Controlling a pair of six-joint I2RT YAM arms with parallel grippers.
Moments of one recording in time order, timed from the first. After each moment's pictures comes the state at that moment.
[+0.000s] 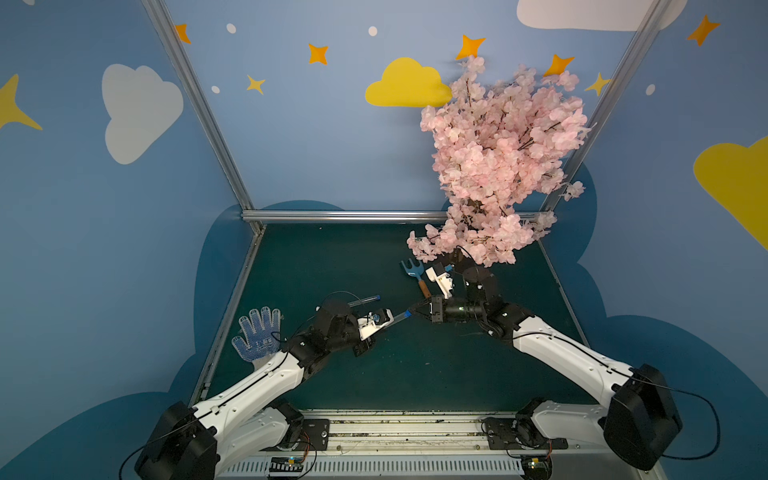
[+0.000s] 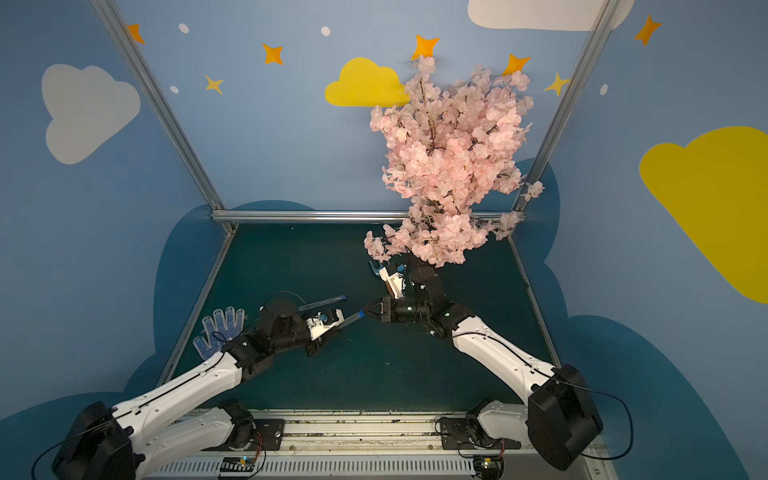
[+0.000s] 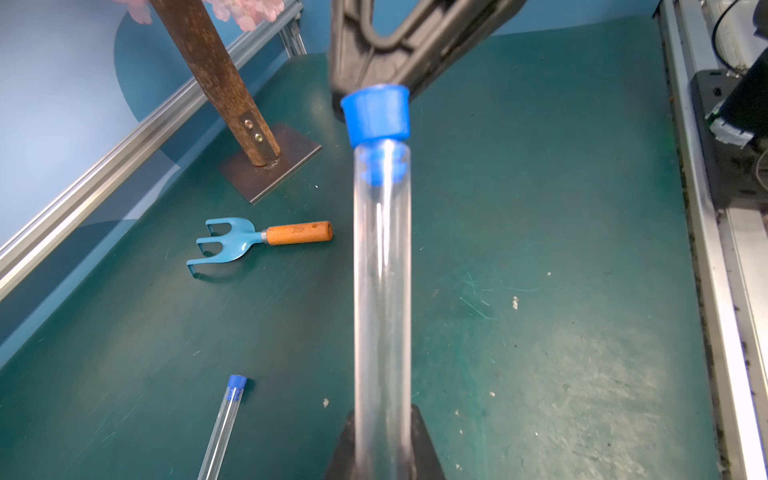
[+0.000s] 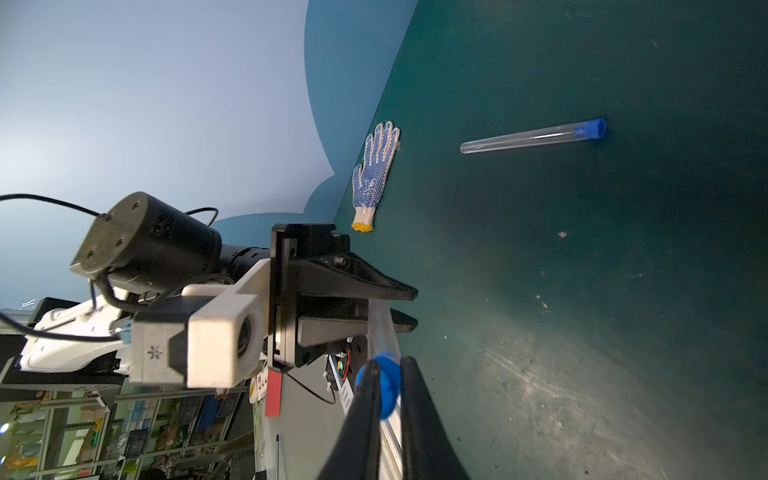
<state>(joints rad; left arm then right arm) -0.61 1.02 0.53 -0.02 0.37 0.46 0.66 1.26 0.84 -0.08 -0.70 0.68</state>
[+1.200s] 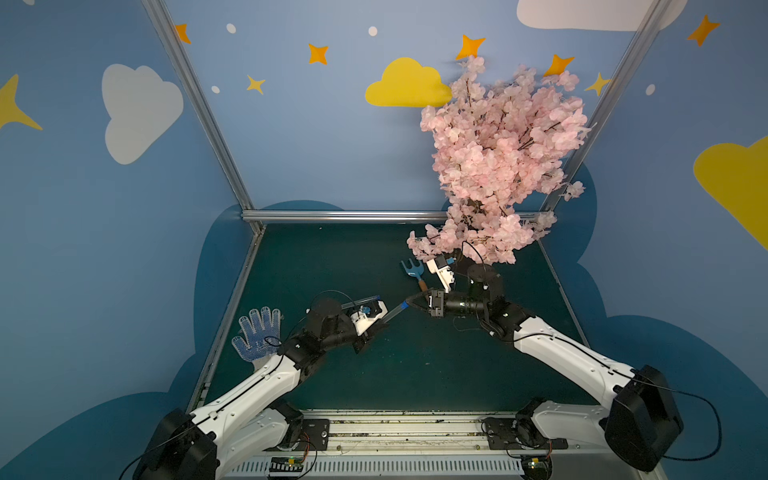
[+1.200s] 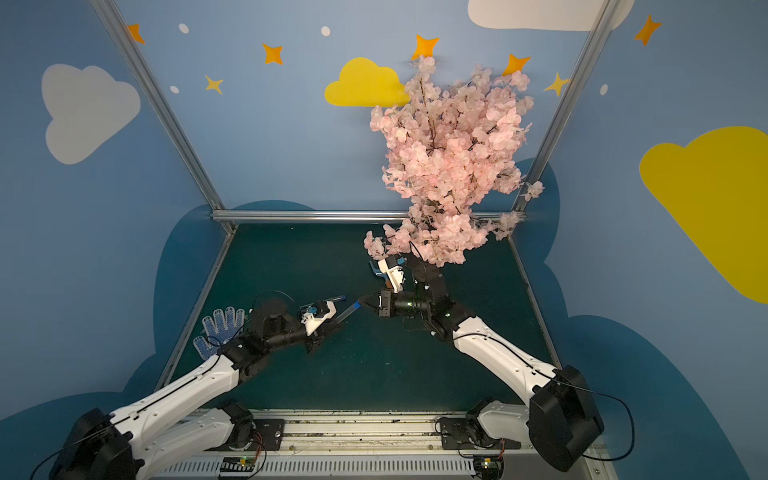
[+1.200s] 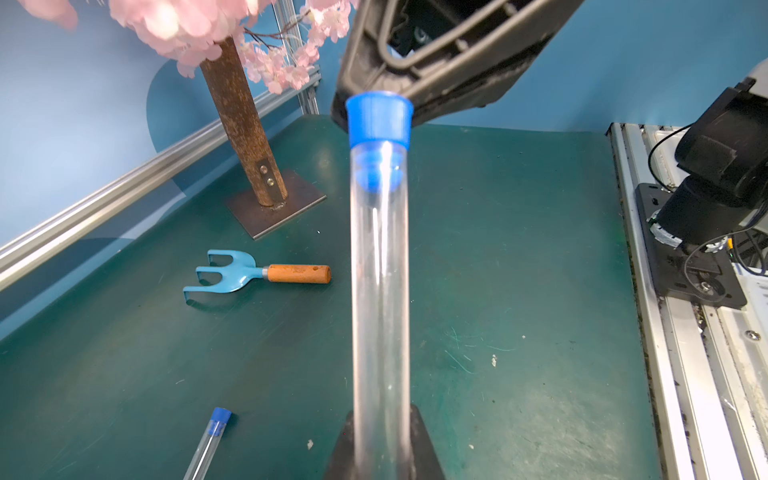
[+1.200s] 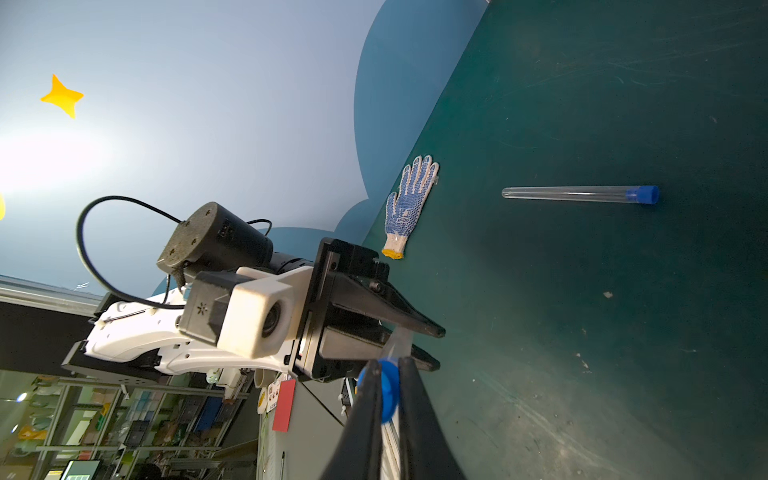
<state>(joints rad) -0.57 0.99 0.49 0.12 0.49 0.31 0.66 1.26 0.84 0.08 -0.74 0.72</state>
